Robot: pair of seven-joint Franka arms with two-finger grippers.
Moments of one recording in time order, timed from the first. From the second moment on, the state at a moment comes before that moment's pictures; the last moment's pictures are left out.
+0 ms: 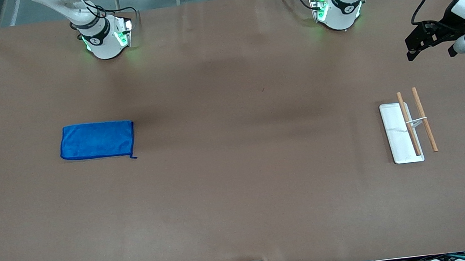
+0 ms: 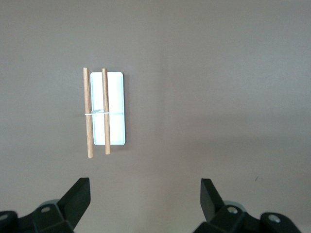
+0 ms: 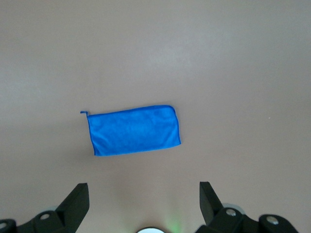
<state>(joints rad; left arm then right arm) 0.03 -0.08 -0.15 -1.61 0.01 1.58 -0.08 -0.08 0.02 -0.09 -1.49 -0.02 1.41 -0.01</state>
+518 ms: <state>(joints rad) 0.03 -0.08 -0.14 -1.61 0.01 1.58 -0.08 -0.04 0.06 -0.09 -1.98 -0.02 1.88 -0.01</state>
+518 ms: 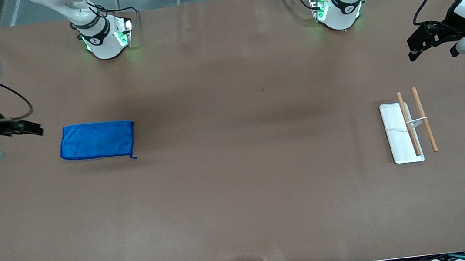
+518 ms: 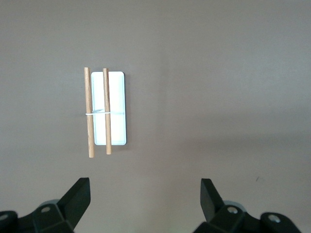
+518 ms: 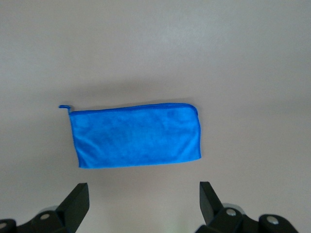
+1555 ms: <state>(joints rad) 0.03 -0.07 -0.15 -1.61 0.01 1.58 -0.07 -0.04 0.25 -0.09 -2.51 -0.03 2.79 -0.08</state>
